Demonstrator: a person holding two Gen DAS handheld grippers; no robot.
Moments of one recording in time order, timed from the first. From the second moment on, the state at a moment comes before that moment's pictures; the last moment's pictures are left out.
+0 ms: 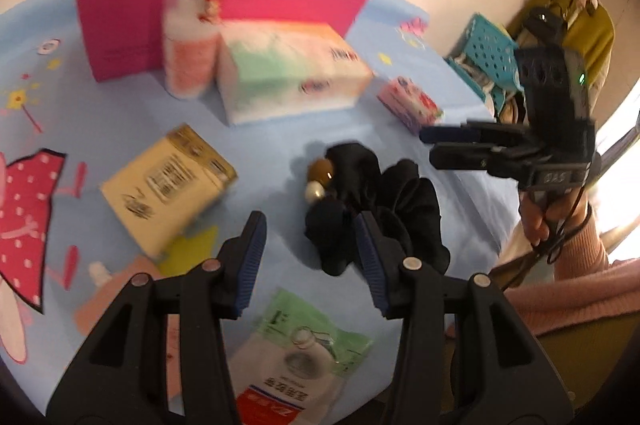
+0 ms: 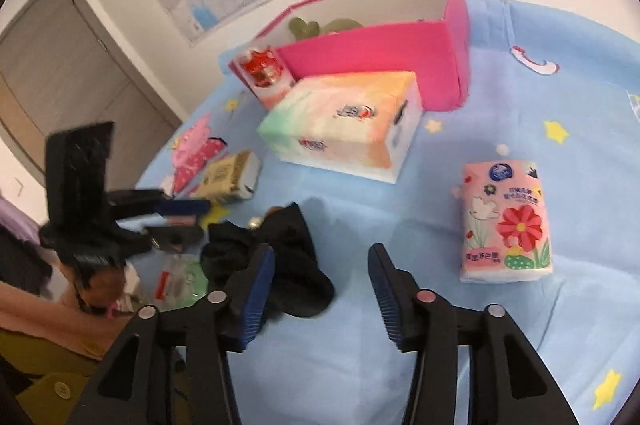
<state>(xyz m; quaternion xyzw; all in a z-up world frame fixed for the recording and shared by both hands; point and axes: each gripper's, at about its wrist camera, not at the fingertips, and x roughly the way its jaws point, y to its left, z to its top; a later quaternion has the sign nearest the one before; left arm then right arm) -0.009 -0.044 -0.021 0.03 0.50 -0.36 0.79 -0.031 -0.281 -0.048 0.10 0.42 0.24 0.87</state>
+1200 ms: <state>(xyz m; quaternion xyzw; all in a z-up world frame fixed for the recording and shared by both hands) 0.068 -0.119 0.071 0.05 0.42 -0.39 0.82 0.016 -0.270 0.058 0.01 0.30 0.24 0.92</state>
